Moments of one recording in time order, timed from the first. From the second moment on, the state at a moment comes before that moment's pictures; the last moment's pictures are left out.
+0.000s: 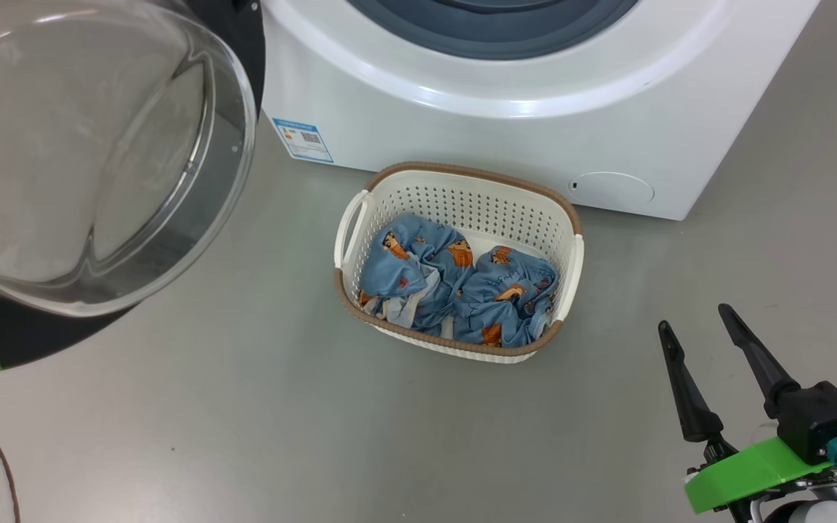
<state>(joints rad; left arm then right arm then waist) -0.53 0.26 0.22 0.57 -0.41 0.04 -0.26 -0.03 -0.12 -0.03 -0.07 0.06 0.13 -0.15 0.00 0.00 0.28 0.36</state>
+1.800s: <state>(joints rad) 0.09 0.04 -0.07 0.02 -0.18 -0.06 -0.19 0.07 -0.06 0.01 -0.04 0.07 0.13 -0.18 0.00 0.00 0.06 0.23</state>
